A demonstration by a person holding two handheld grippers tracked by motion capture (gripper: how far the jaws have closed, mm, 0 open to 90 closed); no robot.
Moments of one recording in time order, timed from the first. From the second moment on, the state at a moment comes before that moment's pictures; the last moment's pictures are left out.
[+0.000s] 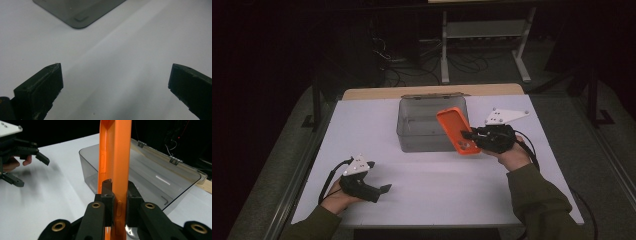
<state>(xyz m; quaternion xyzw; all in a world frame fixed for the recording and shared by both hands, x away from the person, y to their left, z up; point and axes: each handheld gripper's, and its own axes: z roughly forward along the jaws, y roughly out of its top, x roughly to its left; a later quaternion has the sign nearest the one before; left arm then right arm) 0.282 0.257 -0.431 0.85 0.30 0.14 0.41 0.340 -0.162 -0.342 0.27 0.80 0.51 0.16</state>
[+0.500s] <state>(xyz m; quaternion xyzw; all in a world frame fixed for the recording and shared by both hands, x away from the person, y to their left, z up) 0.282 0.256 -0.432 0.85 0.31 0.13 0.41 0.354 -0.166 -0.323 0.29 0.79 0.51 0.17</state>
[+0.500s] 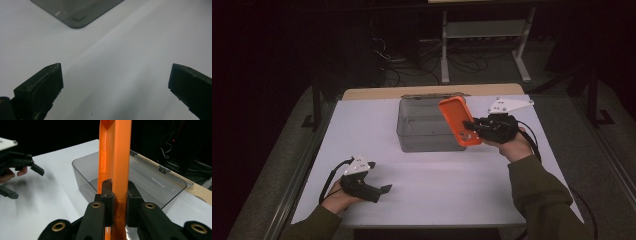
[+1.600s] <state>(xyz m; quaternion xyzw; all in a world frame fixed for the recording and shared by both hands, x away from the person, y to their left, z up) 0.287 0.254 -0.432 0.84 0.31 0.13 0.42 0.408 -0.131 -0.303 0.33 0.80 0.47 0.18</state>
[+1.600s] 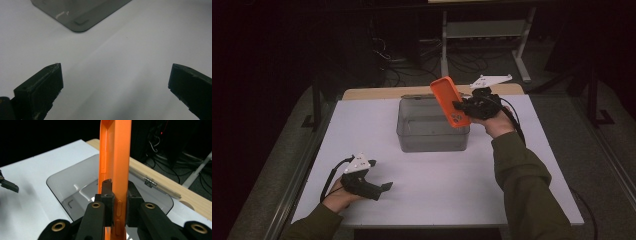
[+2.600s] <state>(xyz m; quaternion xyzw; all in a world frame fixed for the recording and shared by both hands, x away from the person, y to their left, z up) 0.286 0.256 -0.431 0.84 0.31 0.13 0.42 0.450 -0.091 -0.319 0.38 0.86 0.31 0.14</state>
